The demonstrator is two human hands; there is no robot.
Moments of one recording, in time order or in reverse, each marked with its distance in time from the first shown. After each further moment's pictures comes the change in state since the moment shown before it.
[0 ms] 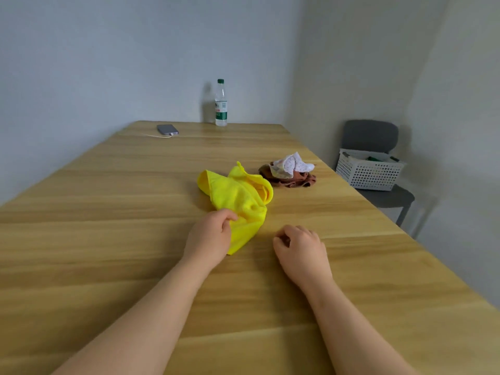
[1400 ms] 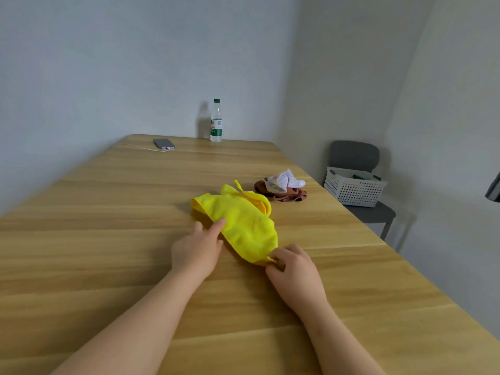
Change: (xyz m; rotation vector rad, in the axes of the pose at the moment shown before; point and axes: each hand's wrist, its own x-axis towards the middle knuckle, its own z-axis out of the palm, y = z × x) left_hand -0.010 -0.007 -0.025 0.591 -0.129 0.013; right_hand -0.031 -0.010 -0.005 0.057 0.022 -0.075
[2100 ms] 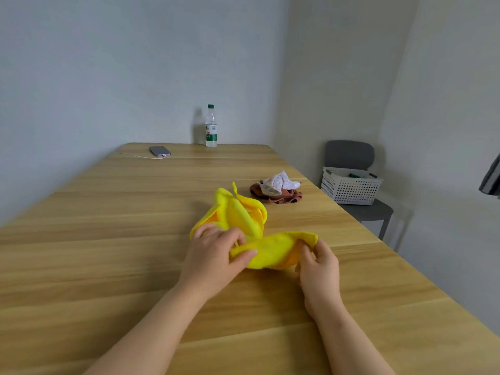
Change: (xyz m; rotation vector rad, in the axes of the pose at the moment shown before) left_hand -0.023 0.015 -0.008 -0.311 0.583 0.501; right_hand 0.002 0.017 -0.006 0.815 0.410 0.297
